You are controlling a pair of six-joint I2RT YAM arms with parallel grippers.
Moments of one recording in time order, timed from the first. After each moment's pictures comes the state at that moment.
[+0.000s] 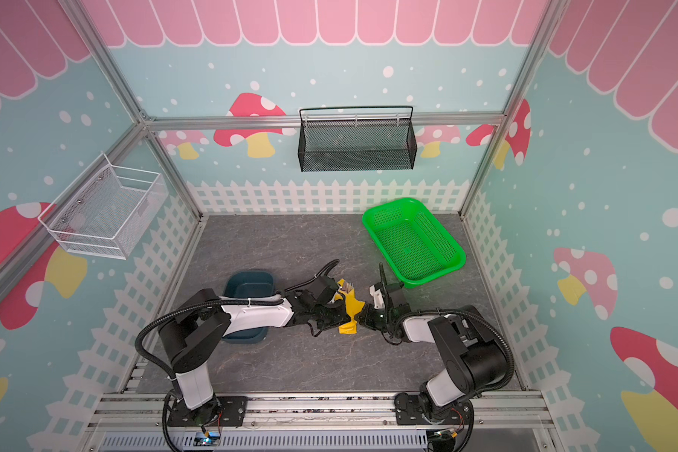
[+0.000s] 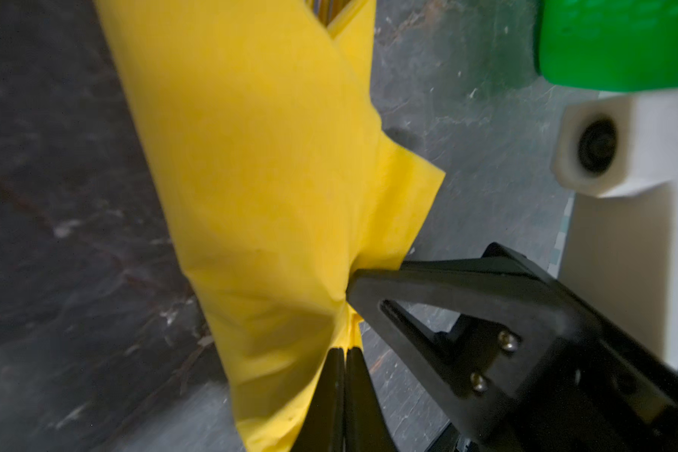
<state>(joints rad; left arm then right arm) -0.88 1.86 1.04 -0.10 0.29 -1.09 0.39 1.54 0.43 0.26 -0.52 0.72</state>
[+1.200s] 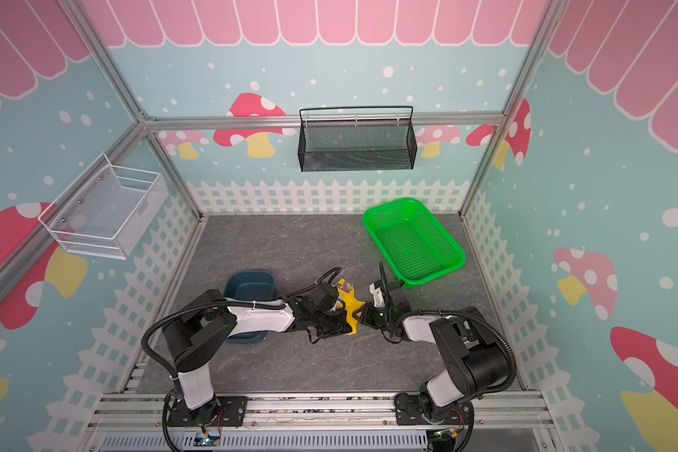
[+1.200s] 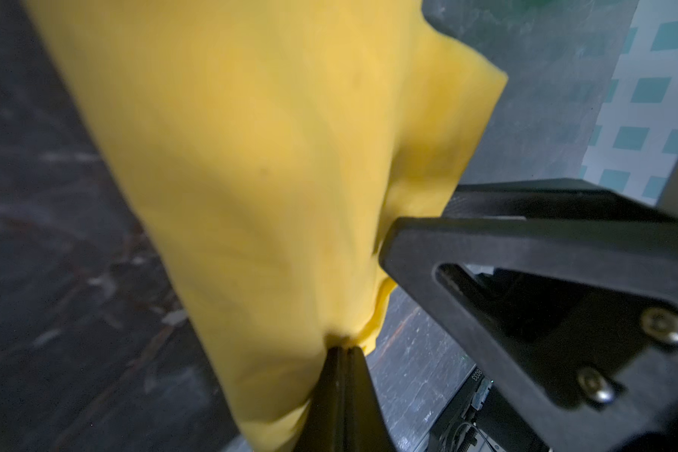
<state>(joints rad) -0.89 1.89 1.00 -0.05 0.38 -1.05 0.38 1.54 0.46 0.25 -0.51 0.70</state>
